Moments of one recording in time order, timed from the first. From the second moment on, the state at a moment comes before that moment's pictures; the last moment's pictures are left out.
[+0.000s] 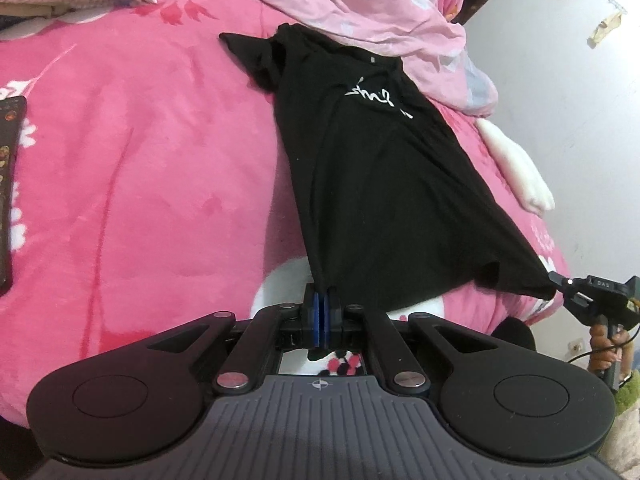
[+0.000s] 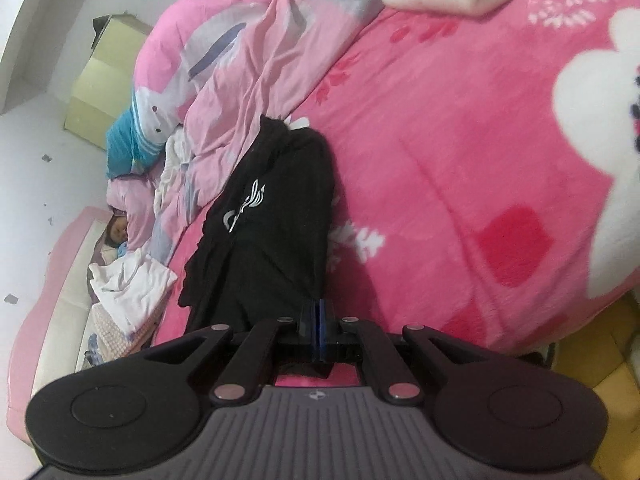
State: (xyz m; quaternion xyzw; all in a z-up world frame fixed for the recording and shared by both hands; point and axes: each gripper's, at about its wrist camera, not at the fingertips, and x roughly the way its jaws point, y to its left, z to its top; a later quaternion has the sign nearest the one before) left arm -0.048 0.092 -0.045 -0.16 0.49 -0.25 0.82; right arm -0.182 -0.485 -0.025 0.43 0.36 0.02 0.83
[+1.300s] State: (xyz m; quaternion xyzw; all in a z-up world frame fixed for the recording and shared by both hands) left arm 0.184 0.055 -0.084 -0.23 0.44 -0.15 0.85; right arm -0.004 -0.281 -0.097 0.25 0.39 0.25 0.85
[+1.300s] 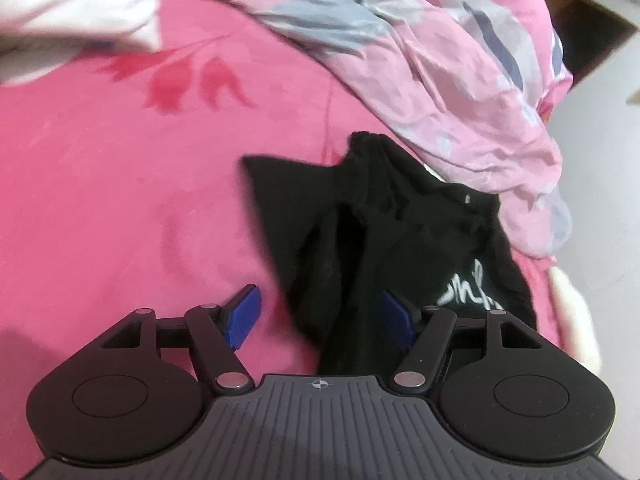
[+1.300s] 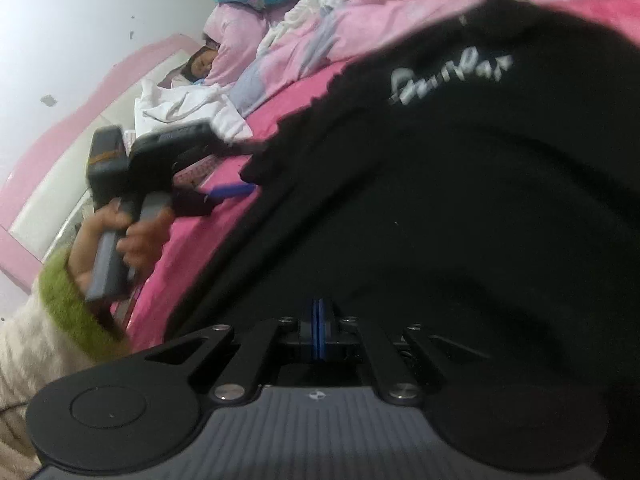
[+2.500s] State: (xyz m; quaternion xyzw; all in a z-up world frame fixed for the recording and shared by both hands) left arm 0.173 0.085 -0.030 -0.13 0.35 -0.09 0.93; right arm -0.014 -0.288 -0.101 0.24 0.36 0.28 0.86
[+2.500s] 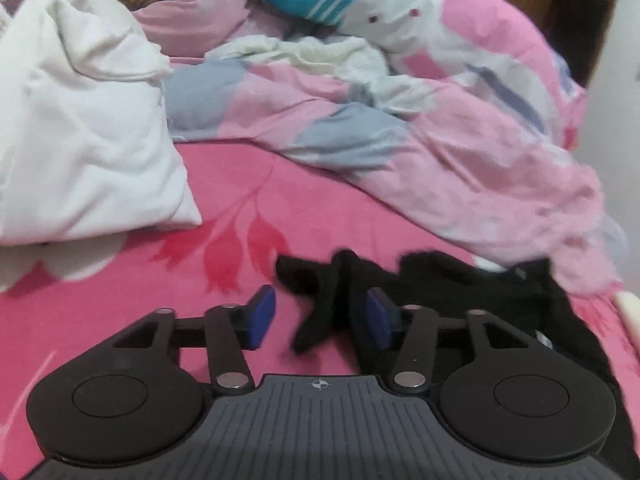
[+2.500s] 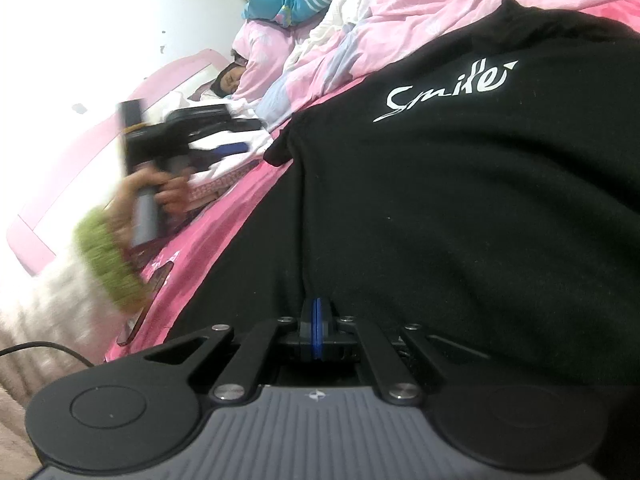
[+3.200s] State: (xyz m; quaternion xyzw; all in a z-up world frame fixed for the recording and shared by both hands) left arm -0.012 0.064 -0.061 -0.10 0.43 -0.14 0.88; right arm -0.020 -0.282 -0.098 0.22 0.34 0.27 0.87
